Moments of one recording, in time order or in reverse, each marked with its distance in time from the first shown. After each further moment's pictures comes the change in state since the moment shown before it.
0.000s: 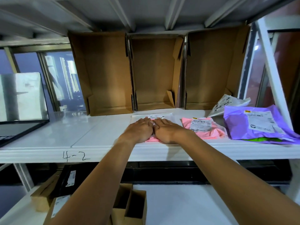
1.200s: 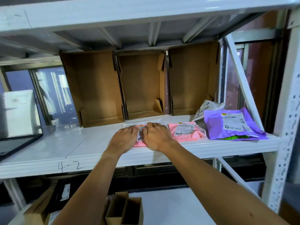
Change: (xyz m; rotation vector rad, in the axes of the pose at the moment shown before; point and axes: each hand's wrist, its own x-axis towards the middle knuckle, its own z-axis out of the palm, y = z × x) left_hand -0.021 -0.014 0.011 0.311 0.287 0.057; right_hand -0.022 -0.012 0.008 0.070 0.422 0.138
